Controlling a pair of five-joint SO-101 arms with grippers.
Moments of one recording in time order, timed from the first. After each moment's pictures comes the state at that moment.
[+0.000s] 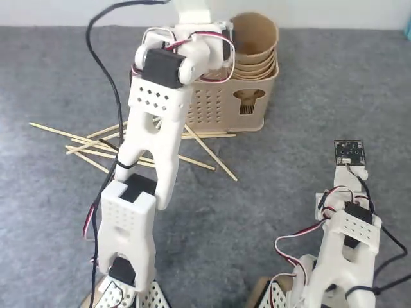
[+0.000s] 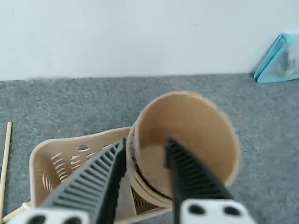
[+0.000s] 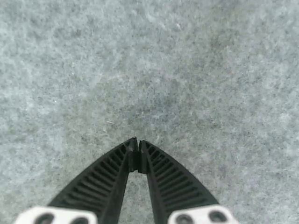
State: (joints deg) left arm 15.7 31.3 -67.9 83.9 22.5; right arm 23.0 -41.4 74.4 40.5 22.6
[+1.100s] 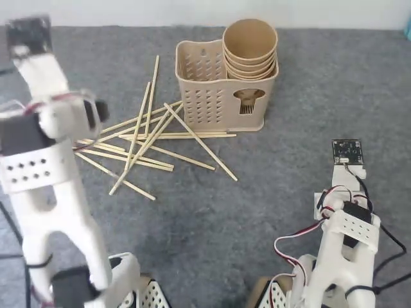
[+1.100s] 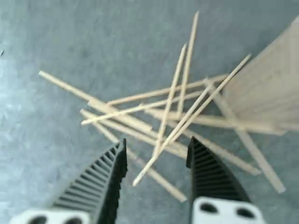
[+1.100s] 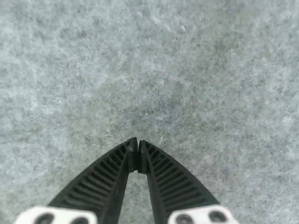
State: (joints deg) left arm -20.7 -22.1 0.0 93.6 3.5; right arm 22.2 -41.4 74.4 40.5 22.6
